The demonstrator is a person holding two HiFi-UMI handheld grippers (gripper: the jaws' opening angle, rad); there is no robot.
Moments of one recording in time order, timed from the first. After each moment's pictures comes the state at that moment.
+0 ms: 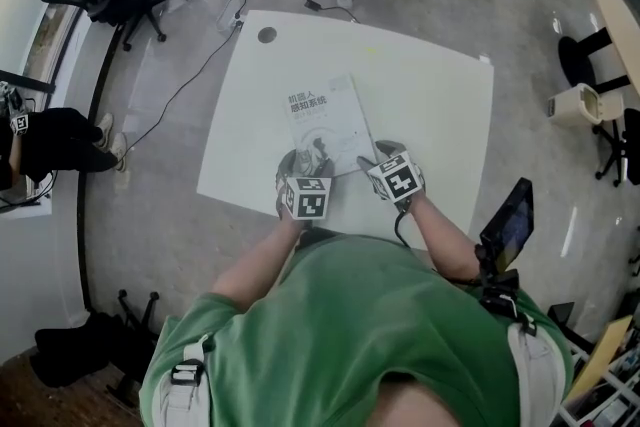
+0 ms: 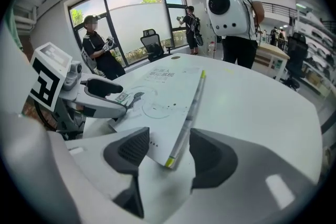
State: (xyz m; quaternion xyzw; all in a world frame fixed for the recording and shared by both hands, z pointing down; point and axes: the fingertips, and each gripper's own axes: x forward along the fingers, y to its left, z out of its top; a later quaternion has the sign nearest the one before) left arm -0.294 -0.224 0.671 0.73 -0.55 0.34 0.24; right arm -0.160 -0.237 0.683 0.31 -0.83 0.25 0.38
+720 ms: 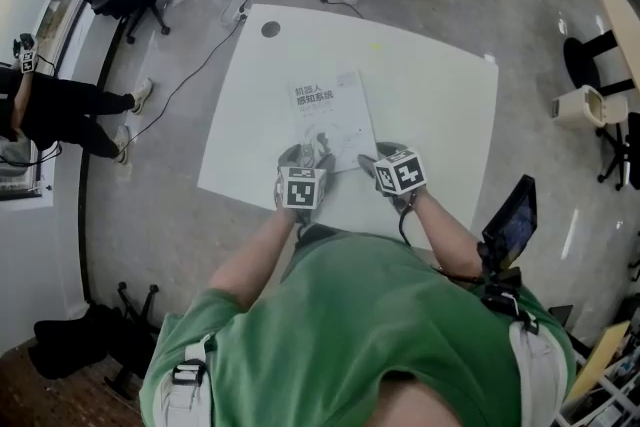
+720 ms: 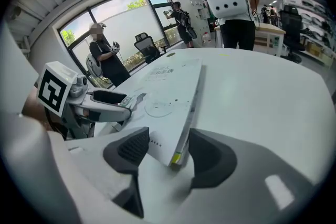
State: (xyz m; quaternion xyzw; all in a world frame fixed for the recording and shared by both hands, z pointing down) left arm -0.296 -0.226 0.676 0.74 -0.52 0.31 0.30; right arm -0.165 -0.229 0.688 0.30 -0.82 0.34 0.34
